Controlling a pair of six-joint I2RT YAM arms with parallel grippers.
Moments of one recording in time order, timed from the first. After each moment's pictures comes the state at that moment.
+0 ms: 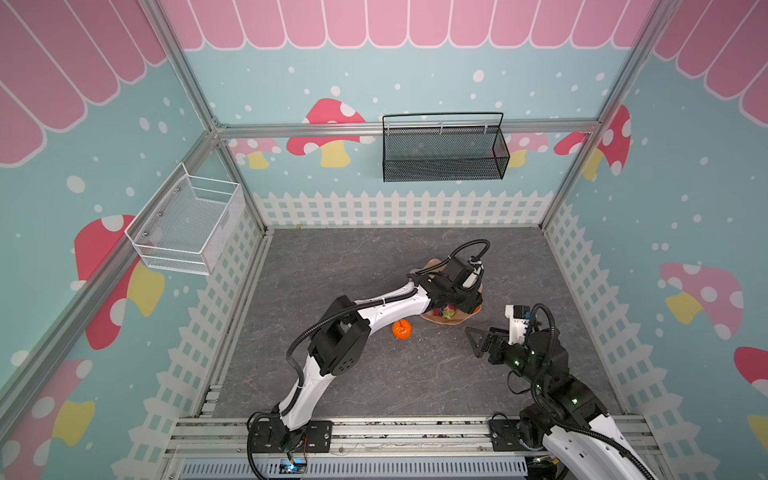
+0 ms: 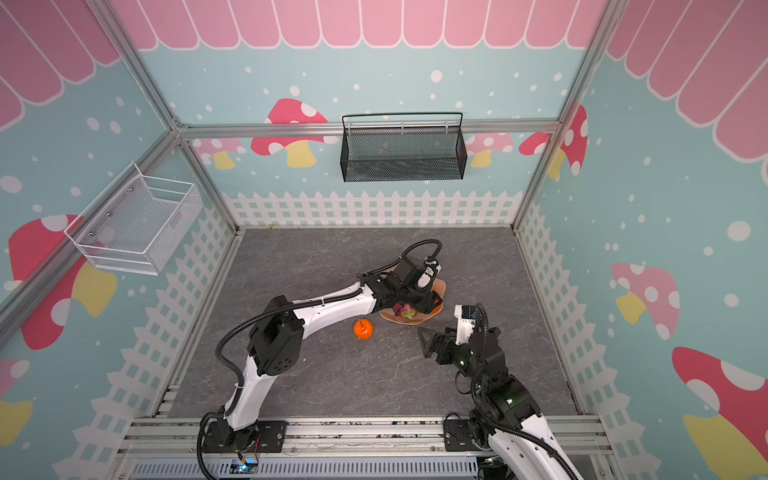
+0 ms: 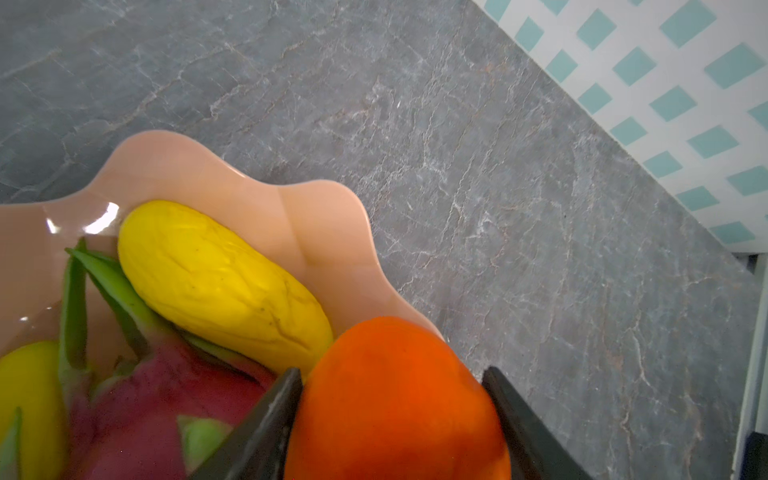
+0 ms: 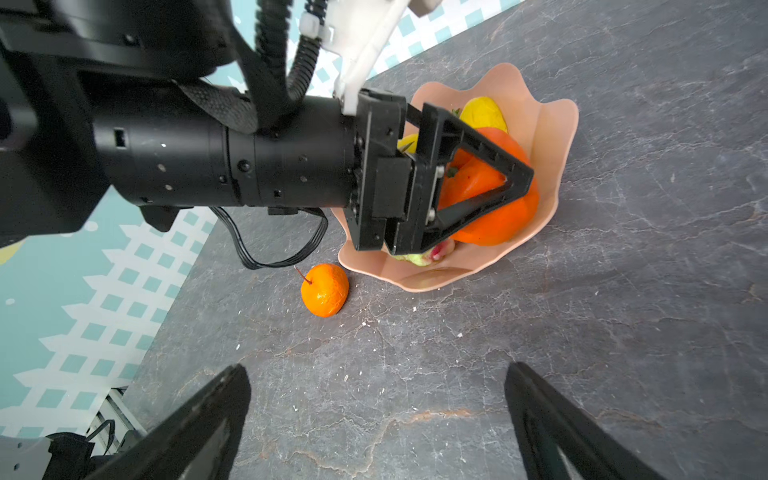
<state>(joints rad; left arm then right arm) -0.91 2.22 1.84 -0.37 0.11 -0.24 0.45 0.36 0.37 -0.40 -0.11 0.58</state>
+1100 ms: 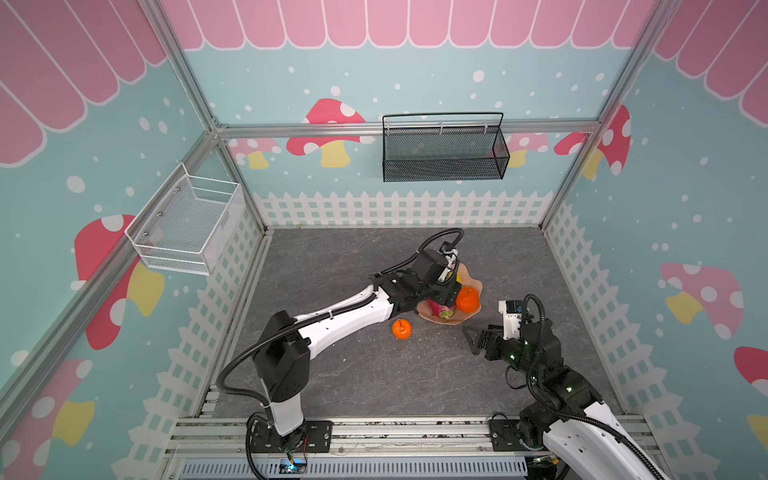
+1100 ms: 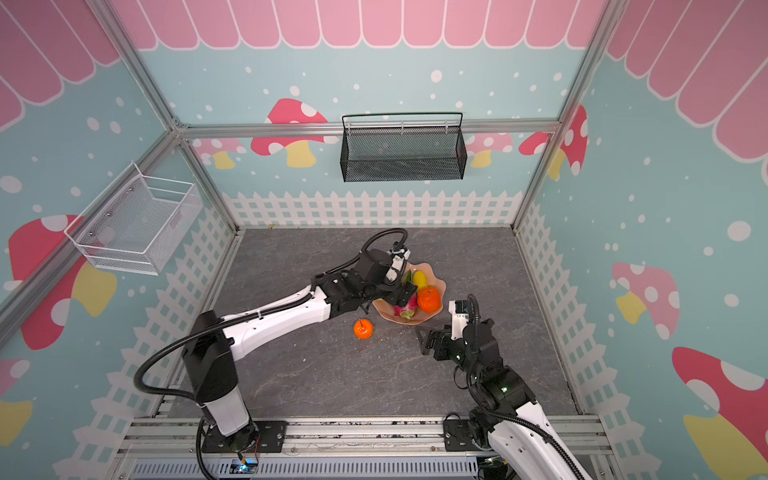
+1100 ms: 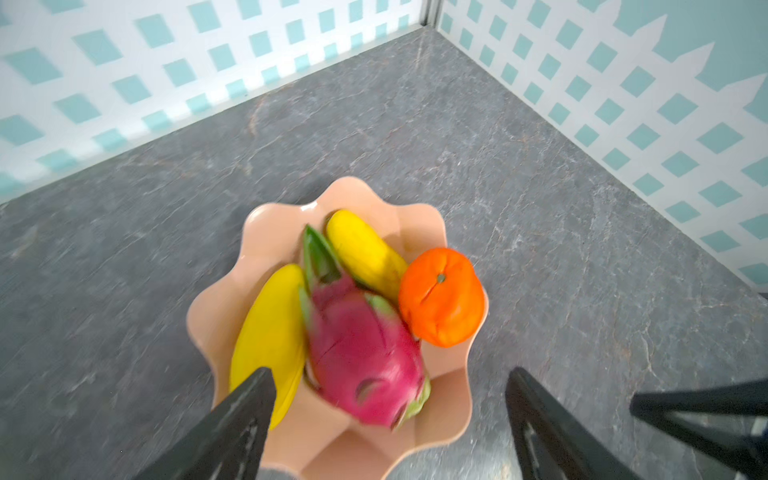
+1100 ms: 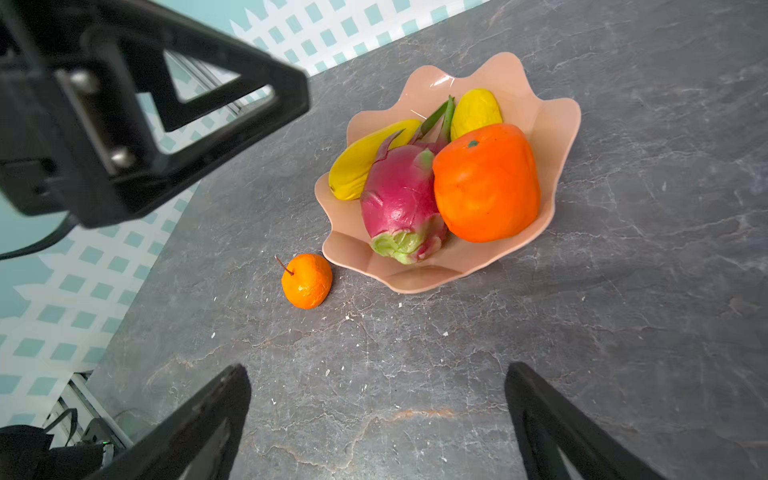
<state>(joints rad) -0.88 1.73 1.44 -0.35 -0.12 -0.22 0.45 0.51 0.43 -0.39 -0.13 0.48</state>
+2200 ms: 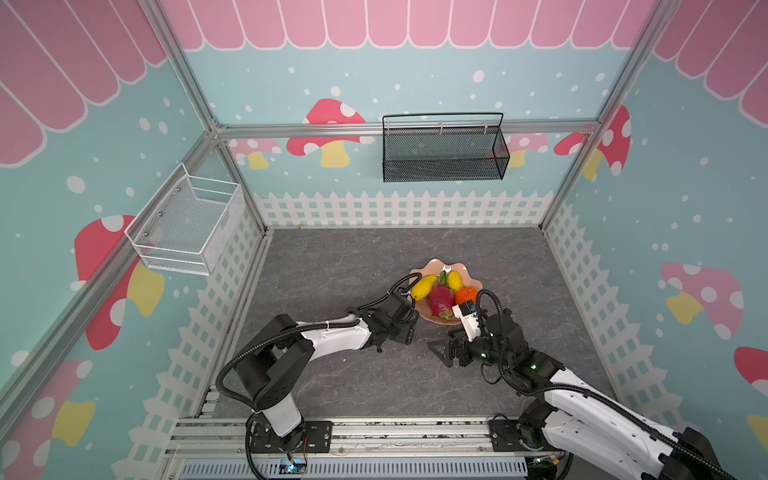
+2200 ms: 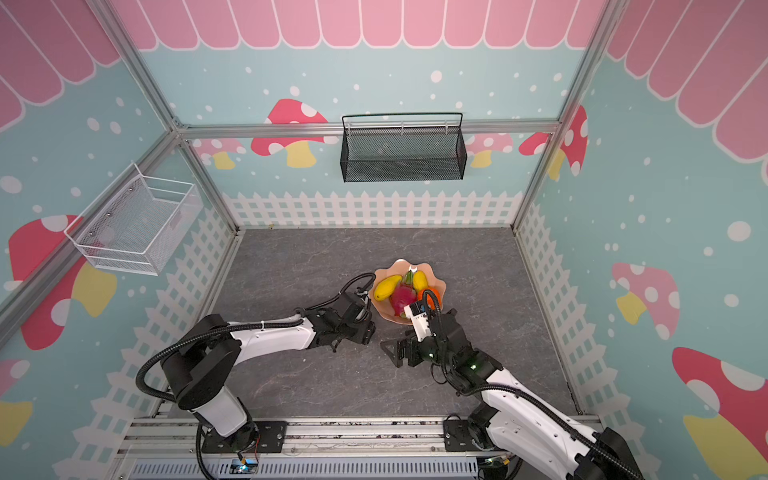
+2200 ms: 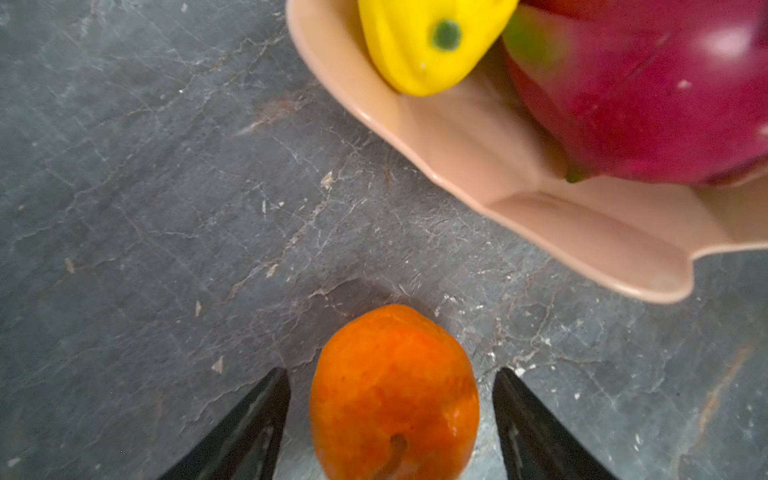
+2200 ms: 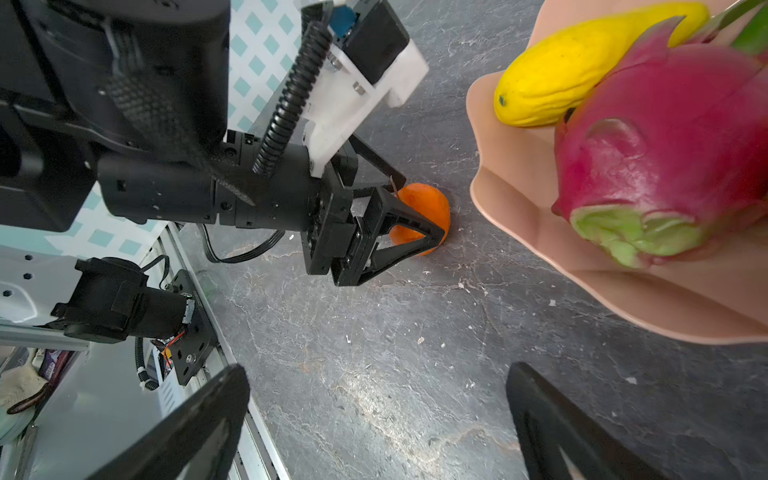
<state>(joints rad) -0.80 1.71 0.93 -0.18 -0.10 -0.40 0.66 0.84 0.42 -0.11 -0.32 0.42</state>
